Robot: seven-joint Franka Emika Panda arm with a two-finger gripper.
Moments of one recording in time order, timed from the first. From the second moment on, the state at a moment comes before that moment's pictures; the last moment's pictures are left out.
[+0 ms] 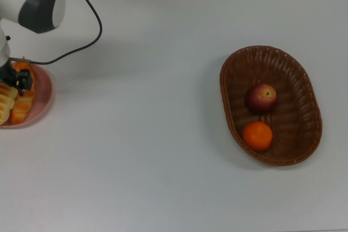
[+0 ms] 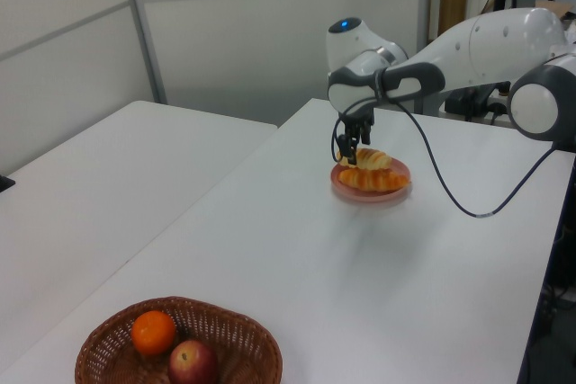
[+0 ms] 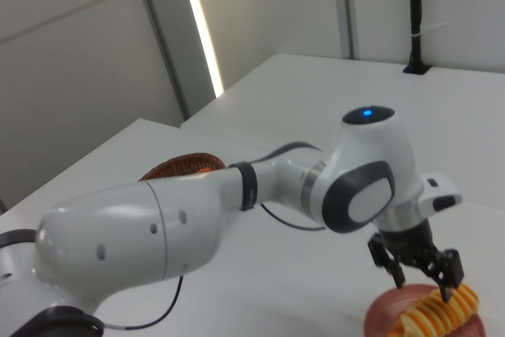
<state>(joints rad) -0.45 0.60 0.13 -1.33 -0.28 2.03 -0.27</state>
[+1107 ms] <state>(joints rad) -0.25 0.32 0.14 -1.34 -0.05 1.54 -0.26</state>
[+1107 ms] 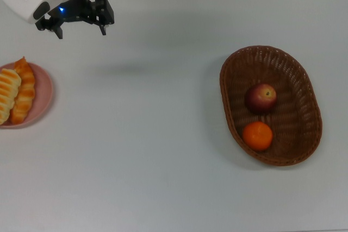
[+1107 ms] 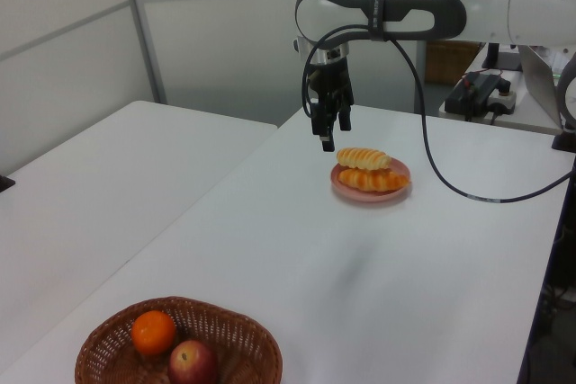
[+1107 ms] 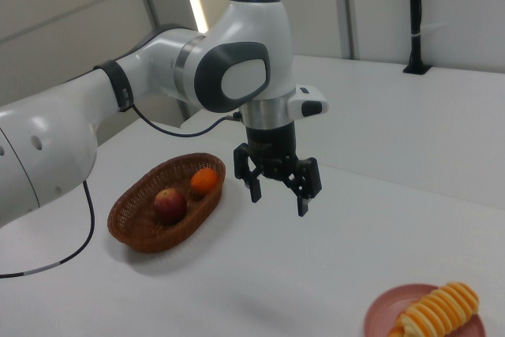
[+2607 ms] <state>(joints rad) -0.26 0.28 0.13 -1.34 -0.05 1.46 -0.26</state>
